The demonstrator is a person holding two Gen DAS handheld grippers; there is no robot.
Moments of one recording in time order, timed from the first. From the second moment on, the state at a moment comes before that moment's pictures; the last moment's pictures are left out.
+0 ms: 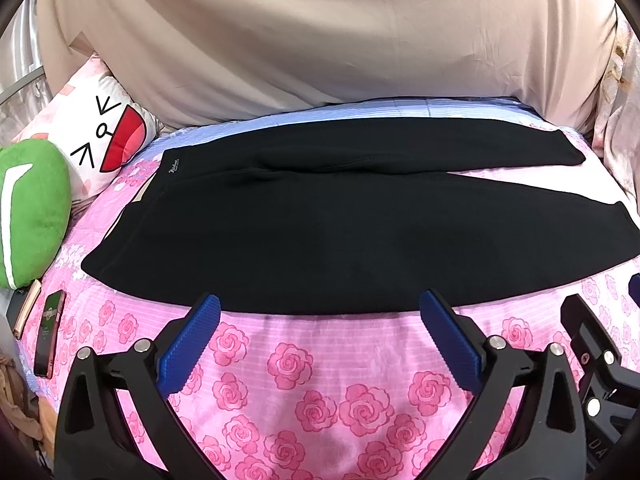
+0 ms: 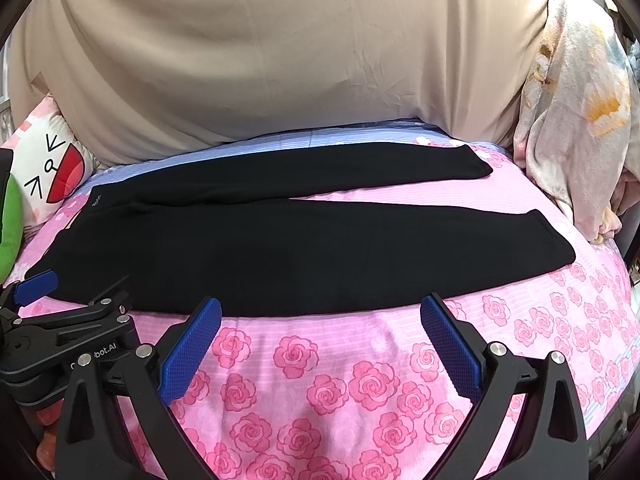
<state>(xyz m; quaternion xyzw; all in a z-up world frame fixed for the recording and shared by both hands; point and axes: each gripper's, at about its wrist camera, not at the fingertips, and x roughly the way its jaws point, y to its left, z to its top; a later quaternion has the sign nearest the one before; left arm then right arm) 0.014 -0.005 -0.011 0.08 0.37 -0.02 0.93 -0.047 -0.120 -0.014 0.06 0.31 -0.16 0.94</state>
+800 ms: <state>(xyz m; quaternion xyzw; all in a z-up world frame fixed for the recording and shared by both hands) 0.074 0.054 -0.004 -0.06 0.34 0.00 0.94 0.168 -0.480 -0.007 0.07 0.35 -0.22 0.91</state>
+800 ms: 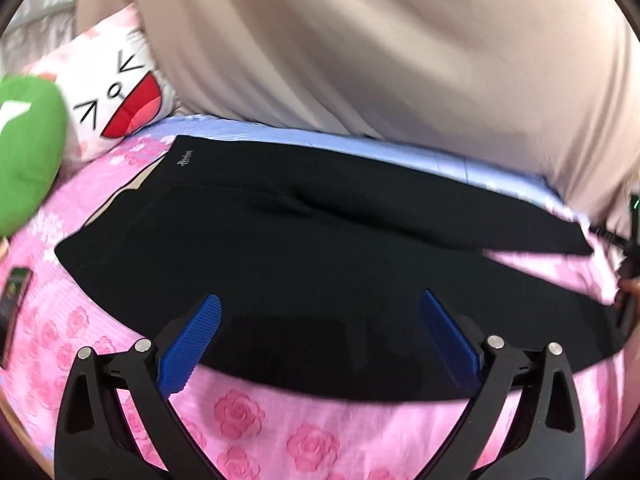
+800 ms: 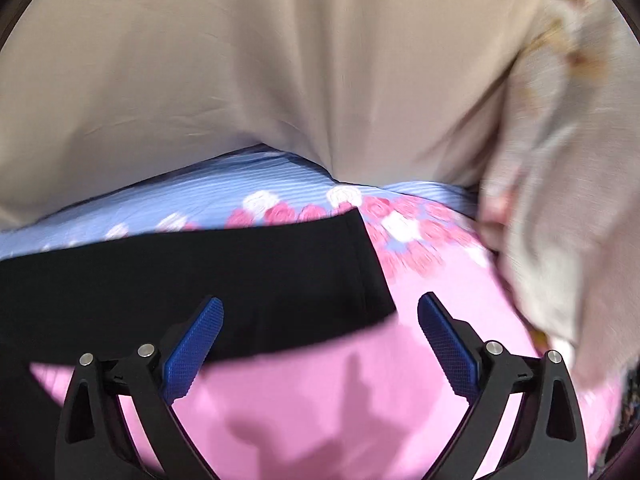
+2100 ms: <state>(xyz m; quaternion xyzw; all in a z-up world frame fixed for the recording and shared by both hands) 0.426 0.294 -0.050 -0.14 0.48 0.12 0.86 0.159 -0.484 0.000 0.12 0.35 -0.19 0.91</state>
